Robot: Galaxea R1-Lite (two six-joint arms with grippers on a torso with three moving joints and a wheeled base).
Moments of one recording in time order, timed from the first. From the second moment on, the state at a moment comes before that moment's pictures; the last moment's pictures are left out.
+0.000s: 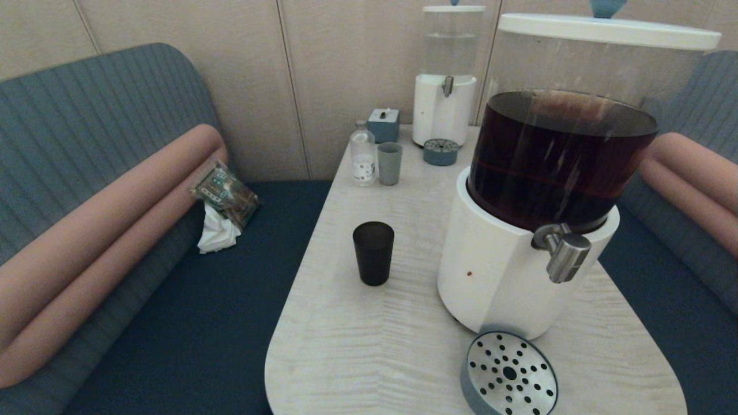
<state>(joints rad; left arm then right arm) 0.00 0.00 0.00 -0.13 -0.05 0.12 0.00 0.00 0.00 -0.03 -0.01 -0.03</state>
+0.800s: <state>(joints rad) 0.00 0.00 0.00 -0.13 -0.06 0.11 0.00 0.00 0.00 -0.03 -0.01 -0.03</state>
